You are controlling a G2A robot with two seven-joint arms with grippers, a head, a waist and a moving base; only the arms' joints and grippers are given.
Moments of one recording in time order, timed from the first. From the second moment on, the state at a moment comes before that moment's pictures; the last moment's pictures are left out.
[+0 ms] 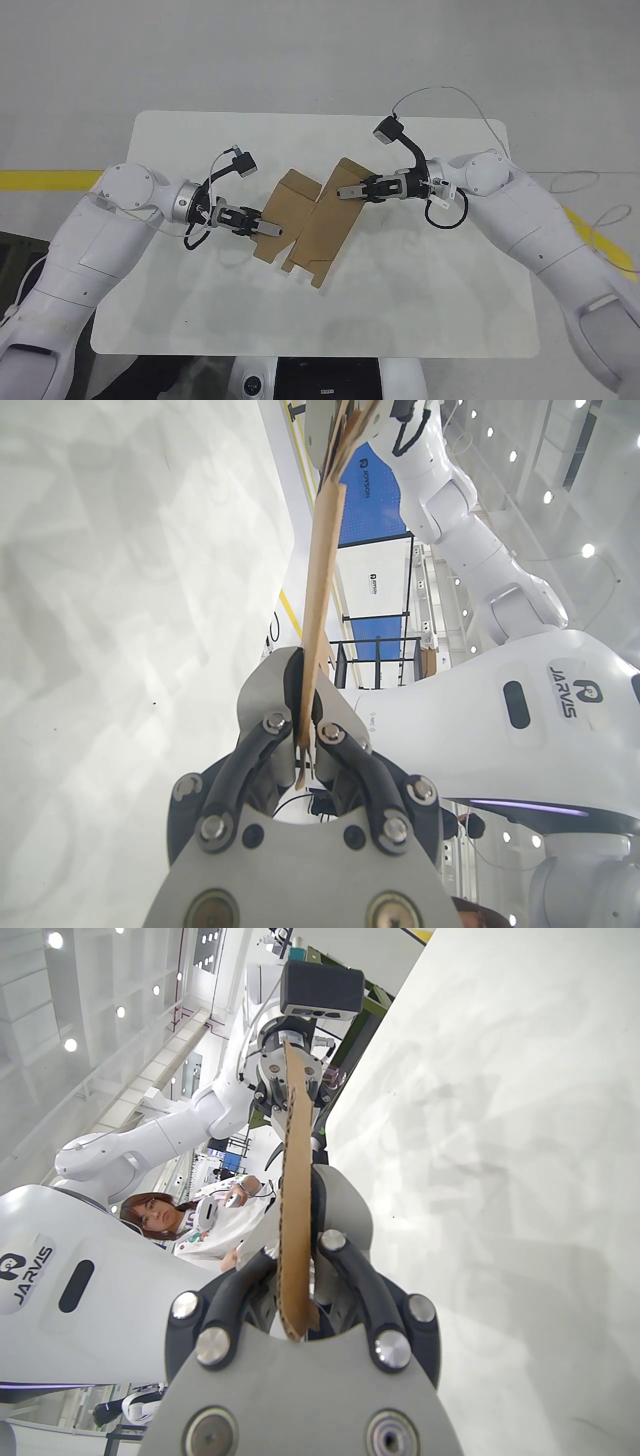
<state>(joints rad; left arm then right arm) 0.75 -0.86 -0.94 -1.36 -0.57 -0.35 -1.47 -0.41 -1.06 0.48 -1.07 0.74 -0.67 1.15</state>
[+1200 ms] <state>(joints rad) 0.85 -0.87 -1.05 -1.38 -0.67 -0.33 -1.15 -0.37 -1.16 0.49 -0.79 0.73 -0.88 0.94</state>
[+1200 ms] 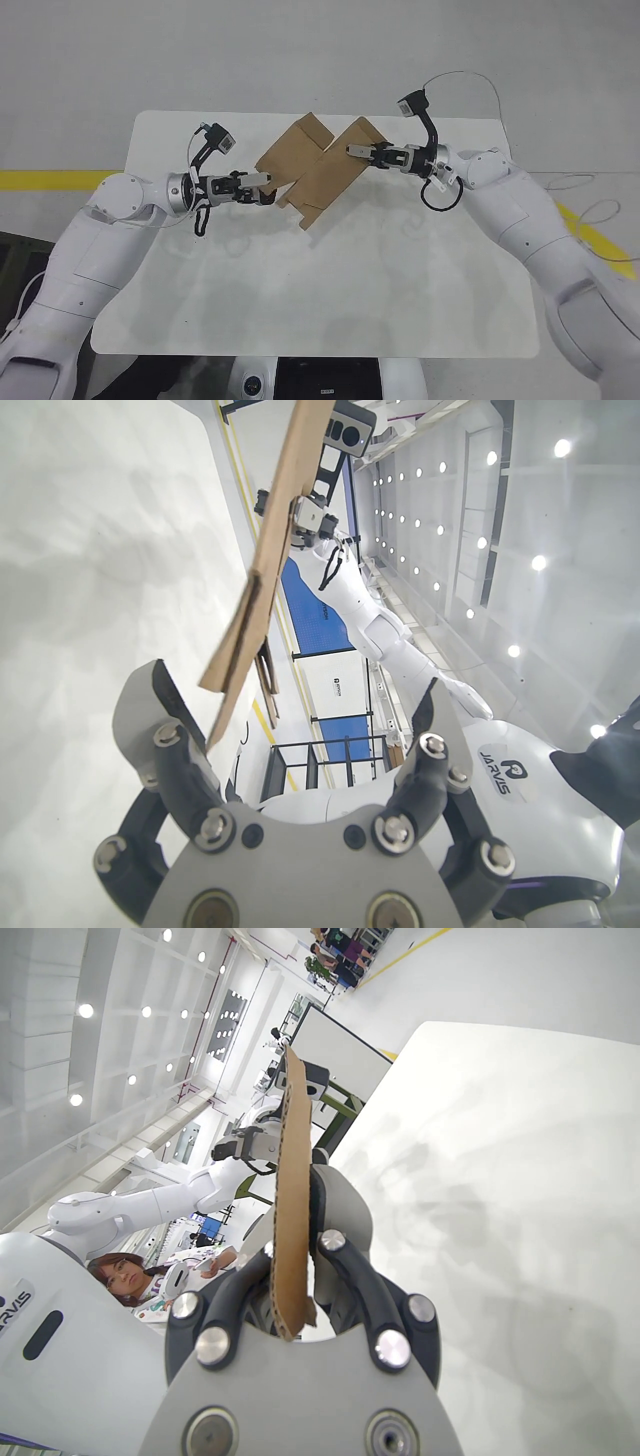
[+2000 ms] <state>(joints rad) 0.90 -0.86 -1.17 -1.47 -0.68 -0.30 -1.16 -0.38 -1.22 0.51 -0.72 0.68 -0.90 0.92</state>
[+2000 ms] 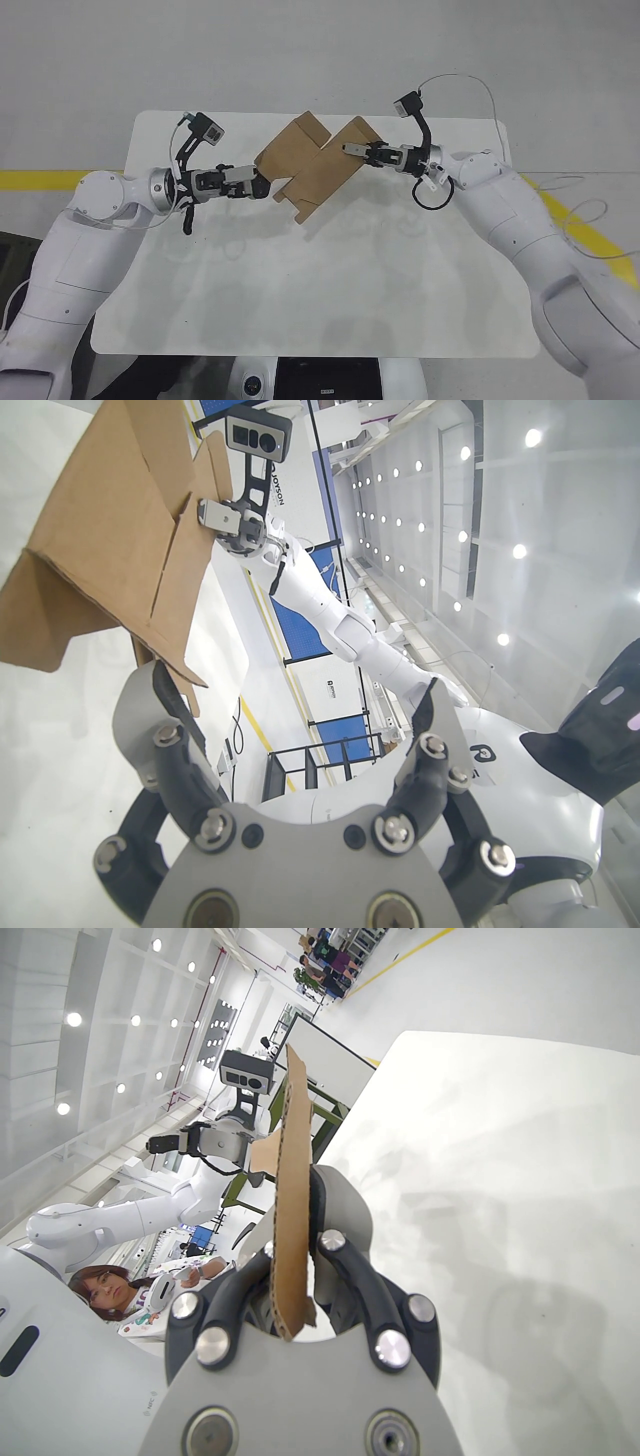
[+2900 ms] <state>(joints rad) 0.87 -0.90 -1.14 -1.39 -0.58 -0.31 -1.06 -0.39 -1.23 0.53 -0.74 0.66 -0.89 0.93</state>
